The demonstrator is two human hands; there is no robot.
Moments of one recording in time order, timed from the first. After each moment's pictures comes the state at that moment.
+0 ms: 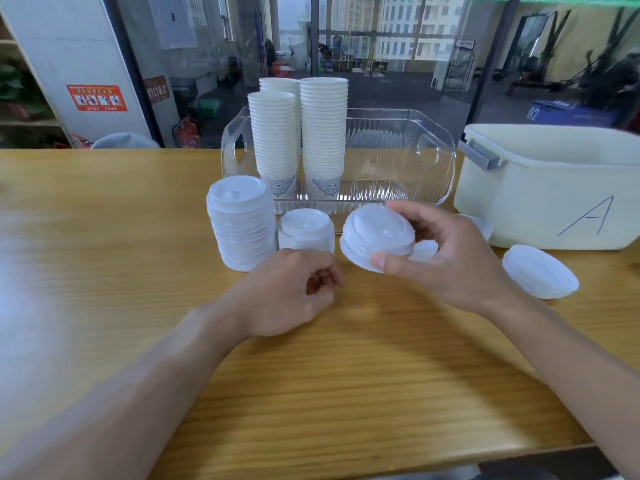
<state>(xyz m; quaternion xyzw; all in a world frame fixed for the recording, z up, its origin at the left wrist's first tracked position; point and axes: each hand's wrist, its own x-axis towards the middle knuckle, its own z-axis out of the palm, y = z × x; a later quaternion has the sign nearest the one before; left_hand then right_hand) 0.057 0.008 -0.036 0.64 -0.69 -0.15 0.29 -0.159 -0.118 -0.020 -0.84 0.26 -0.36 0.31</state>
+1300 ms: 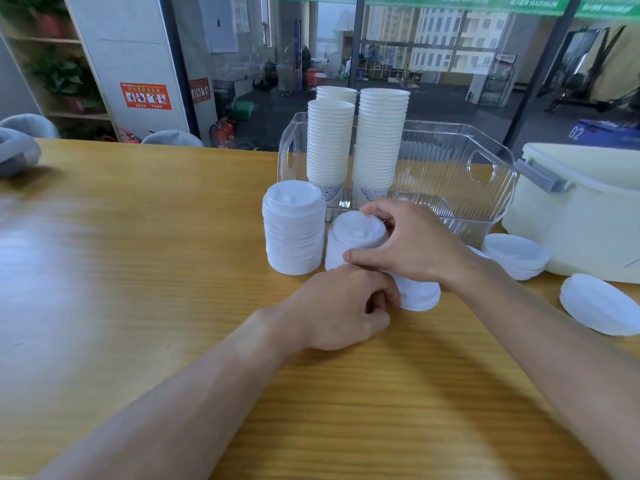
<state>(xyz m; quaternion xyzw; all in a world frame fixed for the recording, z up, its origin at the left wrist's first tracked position) 0.052 0.008 -0.036 0.64 -0.71 -0.13 0.24 -0.055 -0.117 0.004 -0.90 0.32 -0.21 0.21</state>
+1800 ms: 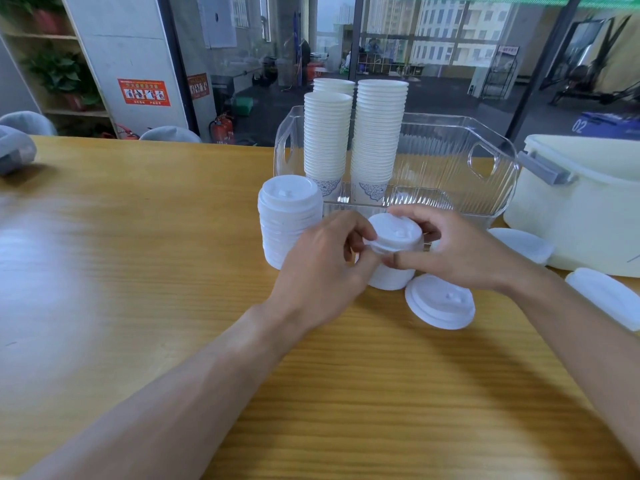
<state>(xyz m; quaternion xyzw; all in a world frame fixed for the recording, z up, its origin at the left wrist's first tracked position) 0.056 0.004 -0.034 0.64 -0.58 -0.04 0.50 -0.105 -0.142 -0.003 -0.89 0.29 -0.17 0.31</state>
